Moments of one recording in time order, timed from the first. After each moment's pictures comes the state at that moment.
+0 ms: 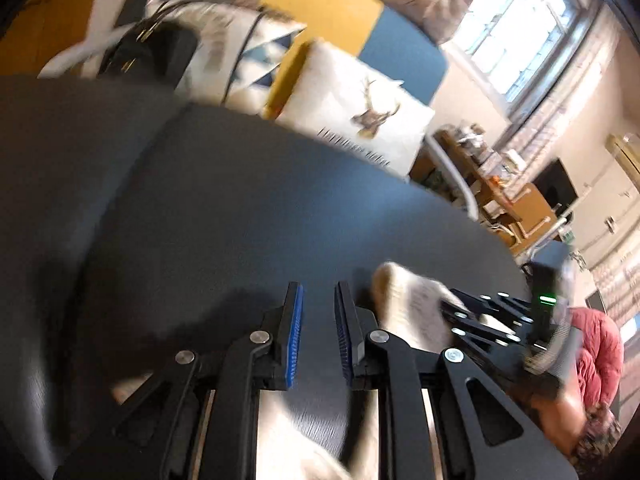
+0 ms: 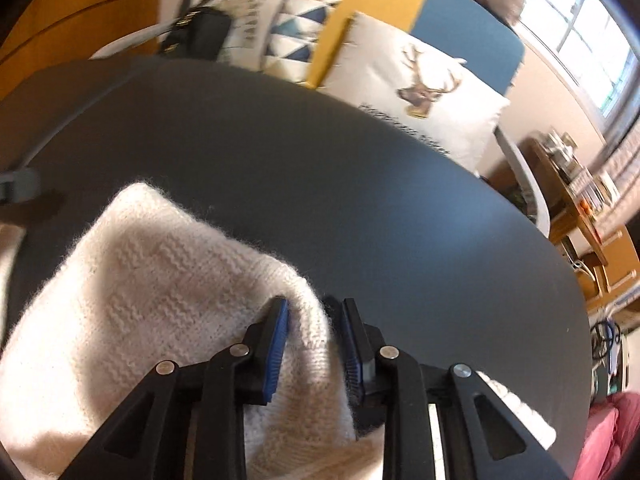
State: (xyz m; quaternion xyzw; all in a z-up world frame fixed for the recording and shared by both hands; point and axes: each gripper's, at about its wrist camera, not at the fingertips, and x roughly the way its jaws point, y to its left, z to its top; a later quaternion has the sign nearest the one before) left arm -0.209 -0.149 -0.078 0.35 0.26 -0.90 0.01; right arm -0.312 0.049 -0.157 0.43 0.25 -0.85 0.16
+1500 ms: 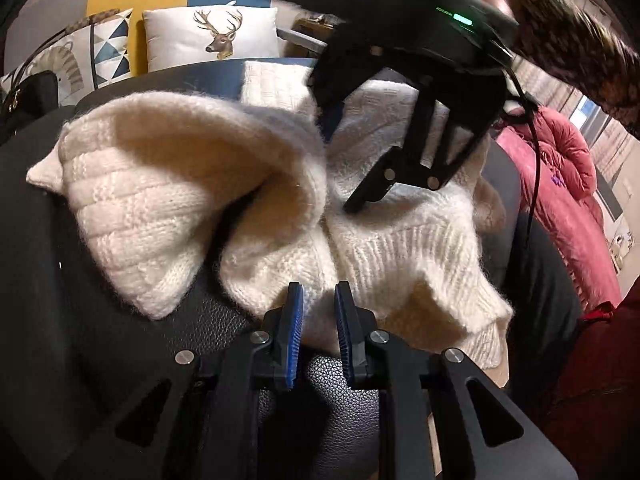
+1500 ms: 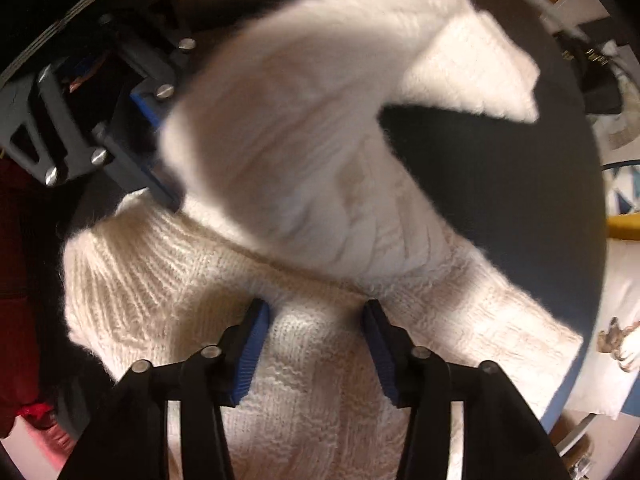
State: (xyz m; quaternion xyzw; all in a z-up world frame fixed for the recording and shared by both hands) left arm -0.092 -0.067 -0.103 0.45 0.04 -0.87 -0.20; right arm -0.192 -0.050 -0.139 0.42 0.56 -0.46 0.54
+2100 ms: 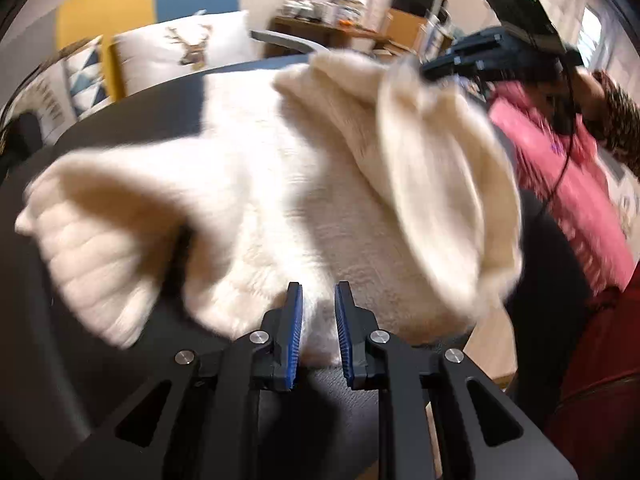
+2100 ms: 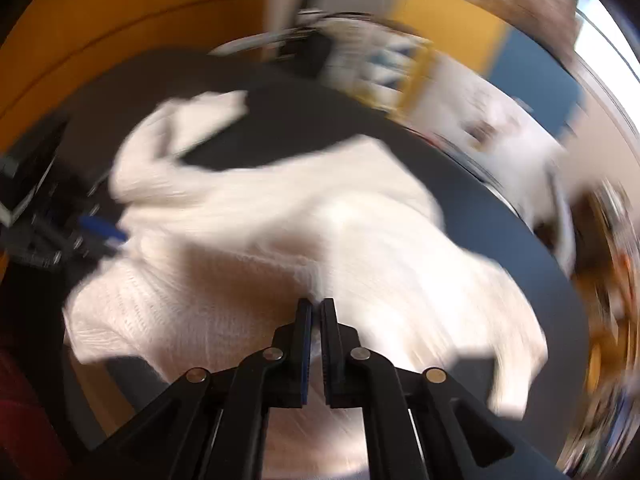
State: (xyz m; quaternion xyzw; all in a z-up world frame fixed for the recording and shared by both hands) left arm -0.099 -0.029 -0.096 0.45 -0.05 -0.86 -0.23; right arm -0.207 0.179 -0.045 0.43 0.25 -0.80 0.32
